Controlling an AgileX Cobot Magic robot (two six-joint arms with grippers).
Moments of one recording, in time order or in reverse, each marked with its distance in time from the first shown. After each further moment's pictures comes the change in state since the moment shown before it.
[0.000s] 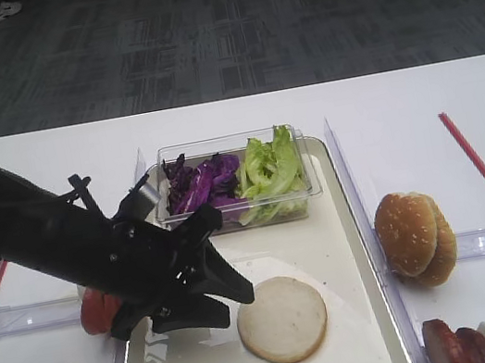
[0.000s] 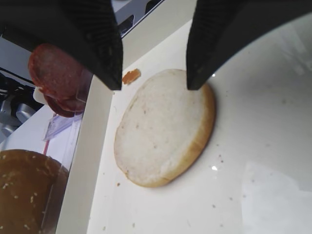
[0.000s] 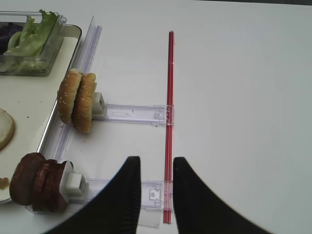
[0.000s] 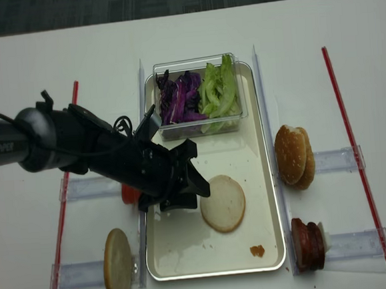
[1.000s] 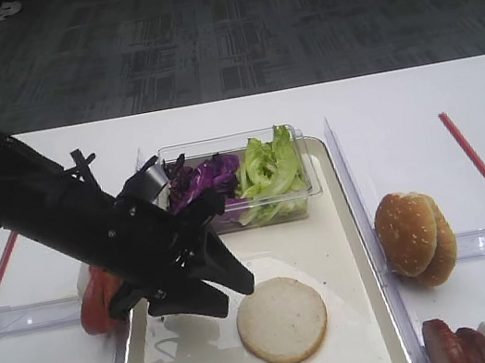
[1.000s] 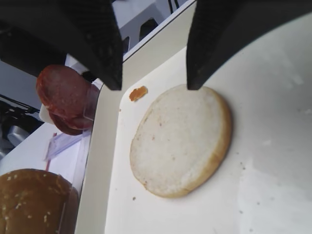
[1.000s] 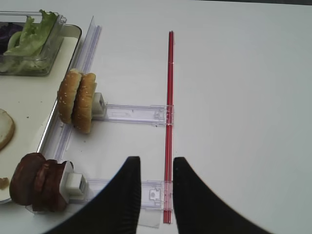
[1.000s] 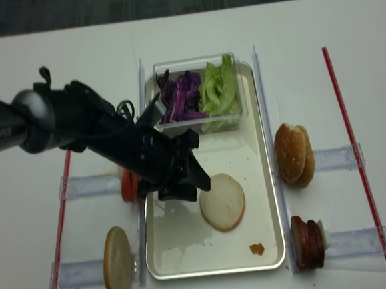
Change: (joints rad) left arm 0.000 -0.013 -0.099 0.169 0.084 -0.132; right arm 0.000 0.000 0.000 0.000 0.000 0.000
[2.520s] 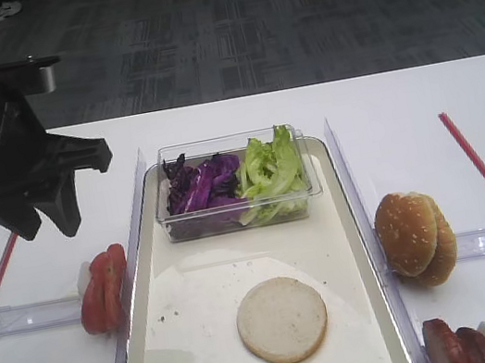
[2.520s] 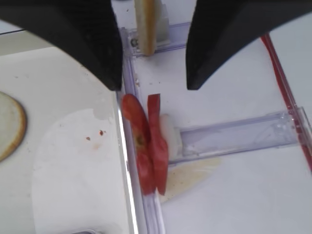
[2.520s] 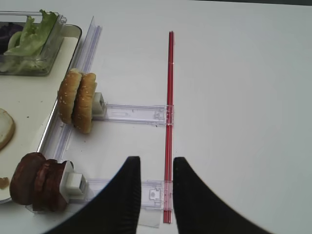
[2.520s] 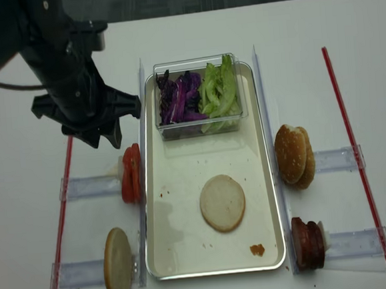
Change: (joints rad) left arm 0.029 -0.221 -0.334 1.070 0.240 -0.663; right arm 0.000 0.000 0.000 0.000 0.000 -0.002
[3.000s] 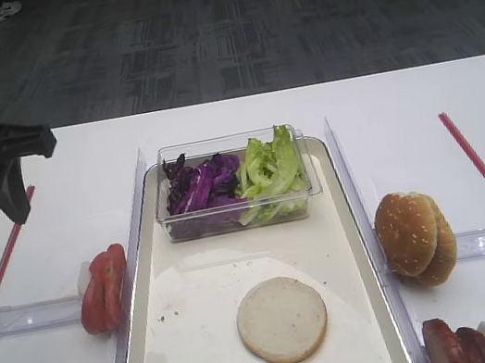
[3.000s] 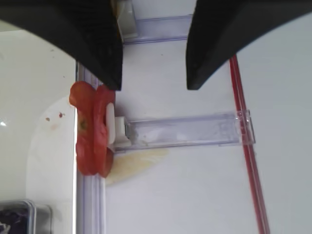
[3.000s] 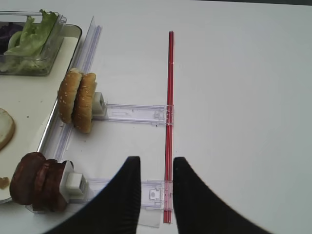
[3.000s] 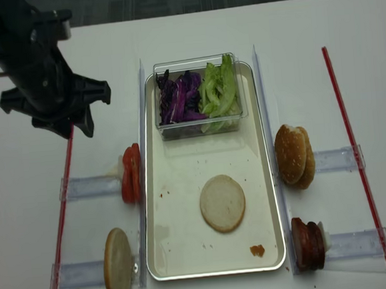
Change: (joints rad) left arm 0.143 -0.033 0.000 0.020 0.000 0.041; right arm 0.000 0.000 0.000 0.000 0.000 0.000
